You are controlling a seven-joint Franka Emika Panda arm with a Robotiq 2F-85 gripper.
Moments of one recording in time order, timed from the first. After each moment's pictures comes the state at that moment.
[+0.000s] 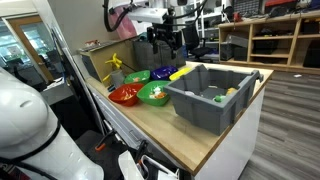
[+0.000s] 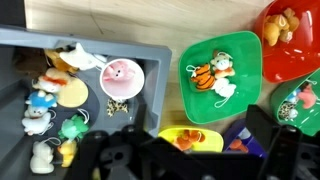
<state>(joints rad) -0.11 -0.27 -0.32 -2.34 0.16 2.07 -0.29</state>
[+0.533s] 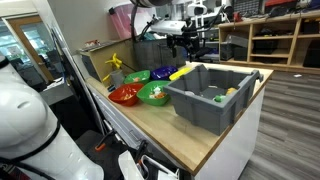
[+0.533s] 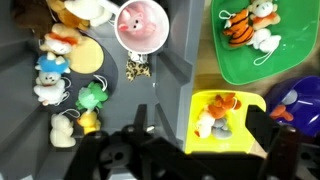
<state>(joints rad) -0.14 -0.02 -0.31 -2.20 0.21 2.26 -0.26</state>
